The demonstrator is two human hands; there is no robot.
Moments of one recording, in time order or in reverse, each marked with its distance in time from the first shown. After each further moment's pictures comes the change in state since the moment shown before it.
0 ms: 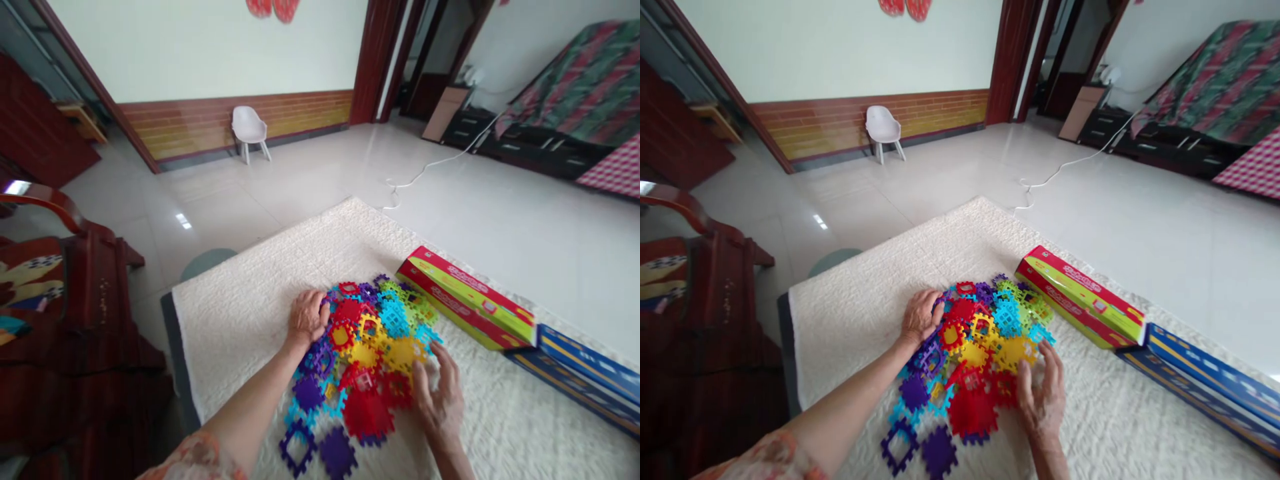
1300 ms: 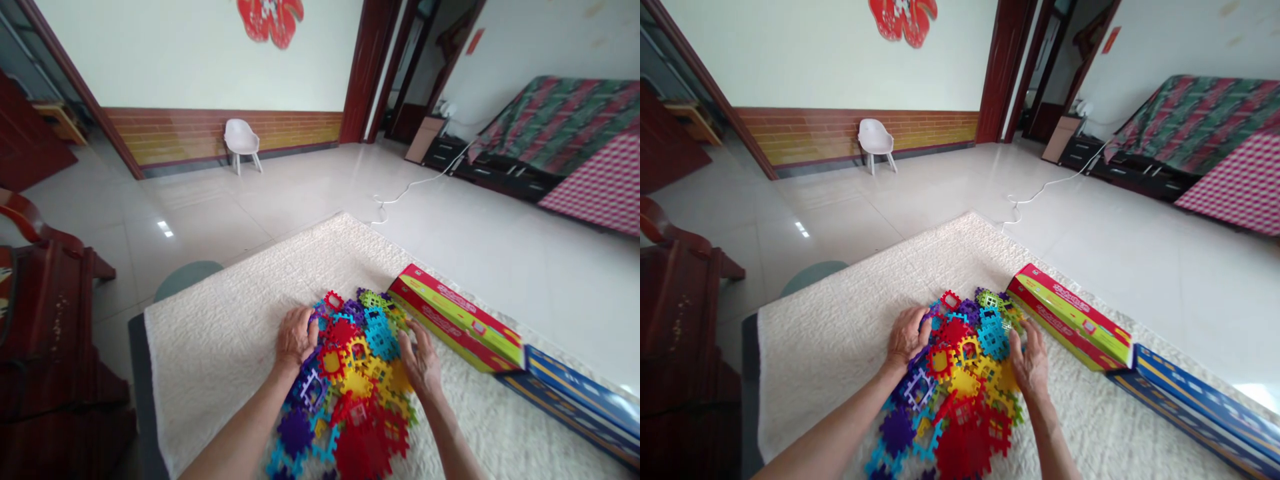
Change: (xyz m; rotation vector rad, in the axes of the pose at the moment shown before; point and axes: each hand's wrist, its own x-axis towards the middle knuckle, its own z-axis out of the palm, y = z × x) left_hand 0.004 -0.008 0.012 -0.025 0.127 0.004; right_hand 0.084 0.034 0.047 0.019 -0.121 0.024
